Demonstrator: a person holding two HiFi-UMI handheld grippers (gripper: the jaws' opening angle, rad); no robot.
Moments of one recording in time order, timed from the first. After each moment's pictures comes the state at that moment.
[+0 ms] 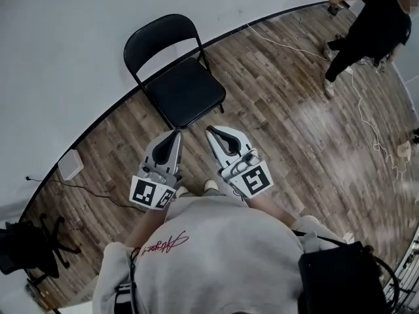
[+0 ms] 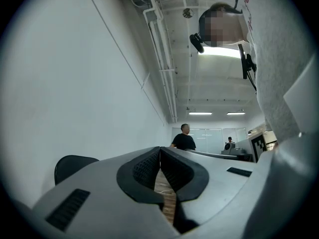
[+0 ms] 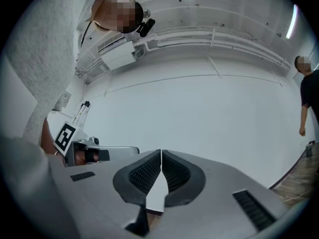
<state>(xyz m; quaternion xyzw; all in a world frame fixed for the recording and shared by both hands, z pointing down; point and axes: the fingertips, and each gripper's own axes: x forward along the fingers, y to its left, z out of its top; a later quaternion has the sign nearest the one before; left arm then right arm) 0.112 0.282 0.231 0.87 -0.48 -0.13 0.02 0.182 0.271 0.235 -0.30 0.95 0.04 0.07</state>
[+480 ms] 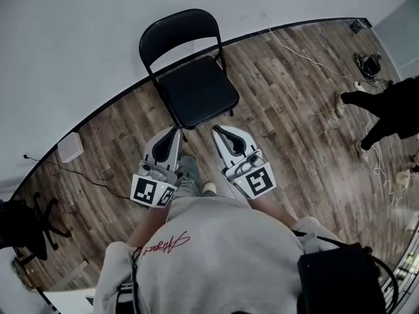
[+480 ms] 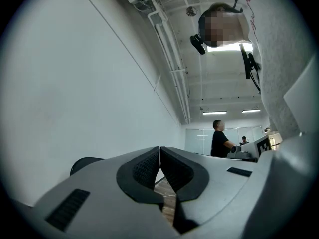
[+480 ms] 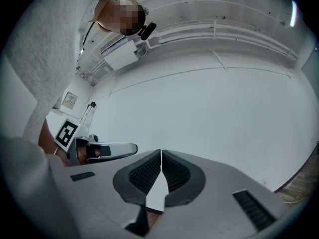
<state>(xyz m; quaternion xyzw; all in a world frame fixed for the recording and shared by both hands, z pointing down) 0.069 0.242 0.247 0.82 -0.55 -0.14 0.02 0.154 0.224 0.256 -0.26 0.96 0.04 0.07</state>
